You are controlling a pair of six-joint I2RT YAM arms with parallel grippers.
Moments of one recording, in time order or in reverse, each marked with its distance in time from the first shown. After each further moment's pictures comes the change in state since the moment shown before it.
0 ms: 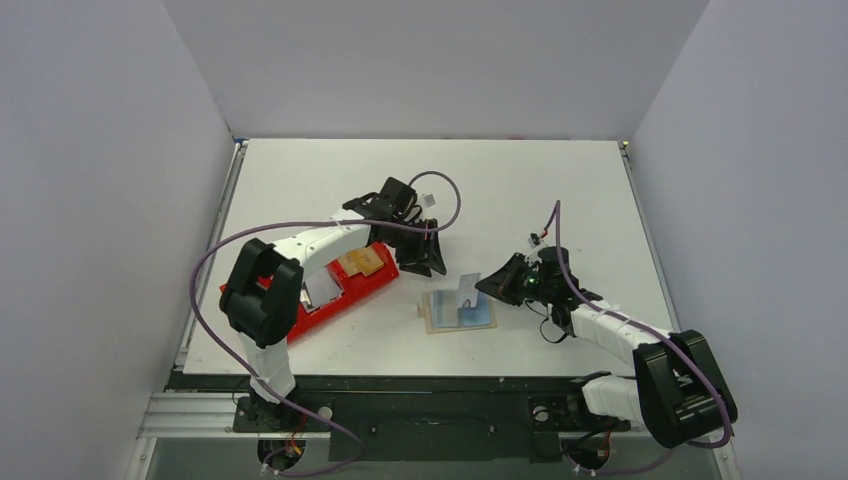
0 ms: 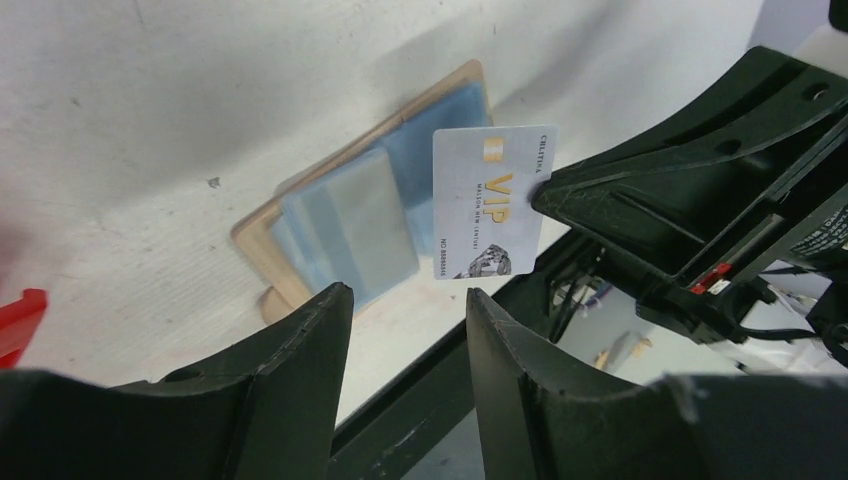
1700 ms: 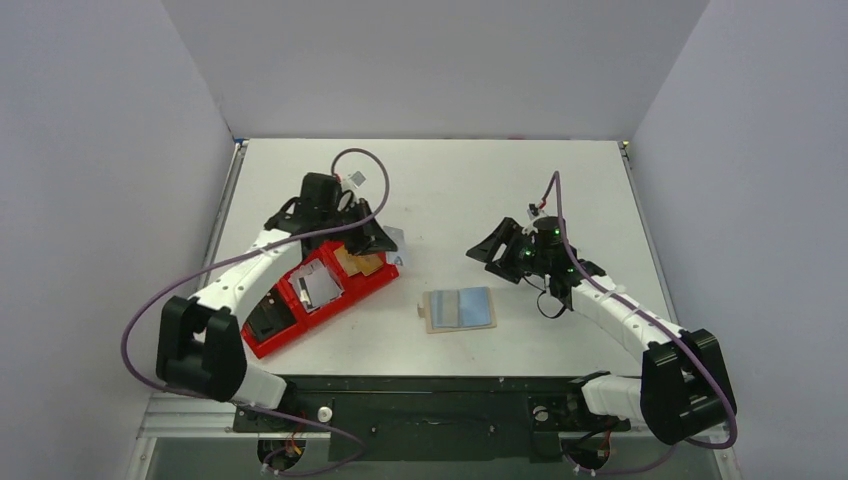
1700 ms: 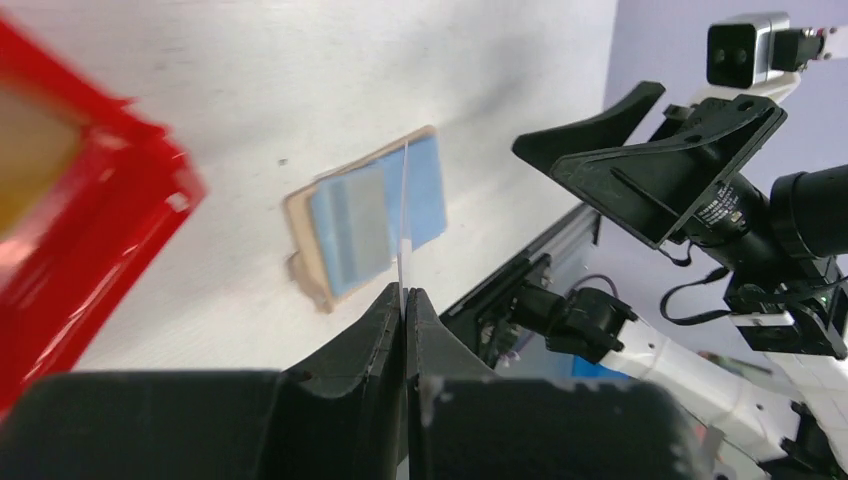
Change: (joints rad) left arm 0.239 -0.341 -0.286 0.203 0.136 -0.148; right arm 0.023 0.015 0.276 -0.235 0.086 -0.056
